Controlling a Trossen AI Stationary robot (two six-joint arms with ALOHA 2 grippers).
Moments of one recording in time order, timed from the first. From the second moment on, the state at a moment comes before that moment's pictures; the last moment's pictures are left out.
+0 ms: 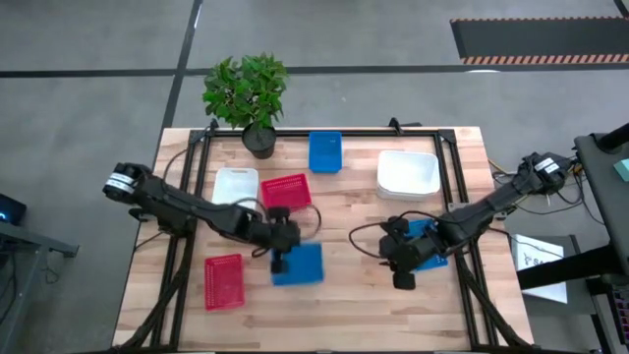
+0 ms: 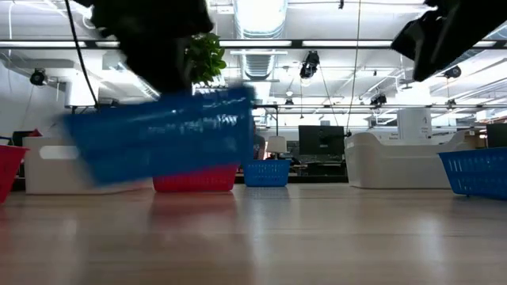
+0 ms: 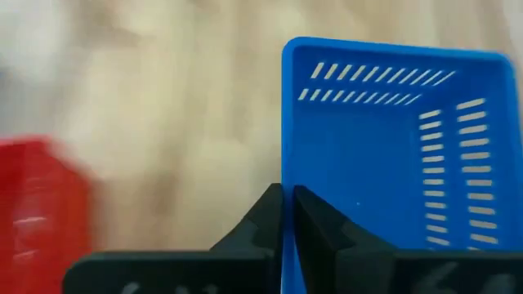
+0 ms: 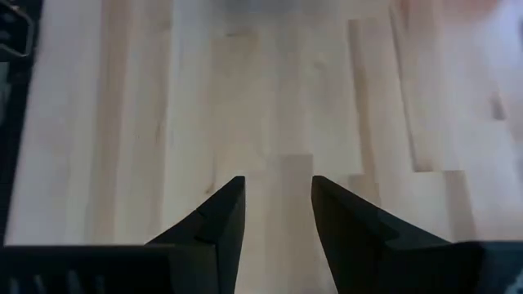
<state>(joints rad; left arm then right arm) -0.26 1.49 0.98 -0.36 -0.21 -0.27 0.51 1.31 0.93 -0.65 0.19 0.48</state>
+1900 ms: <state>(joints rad) 0.14 1.85 1.05 0.44 -1.09 -0.57 0.60 0.99 0.90 -0.82 0.55 0.33</state>
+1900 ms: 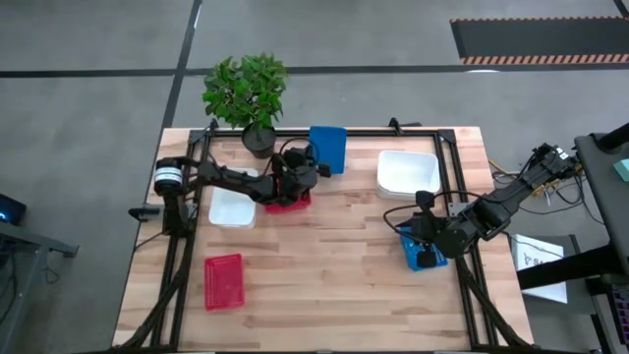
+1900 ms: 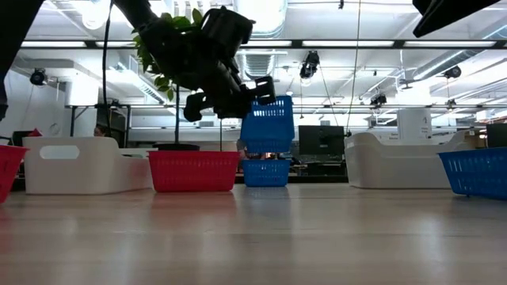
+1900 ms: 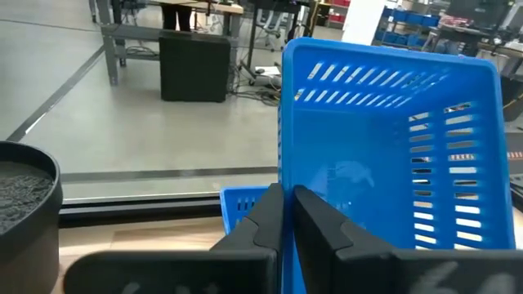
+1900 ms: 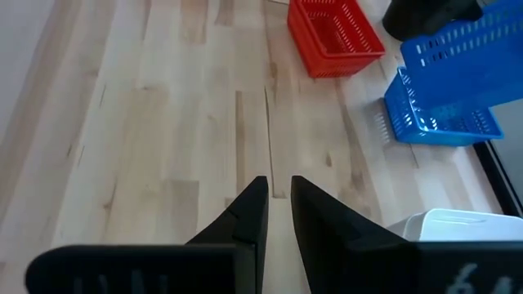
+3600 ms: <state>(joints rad) 0.18 1.85 1.04 0.43 -1.01 -0.60 0.60 0.99 0.90 -0.80 0.55 0.34</state>
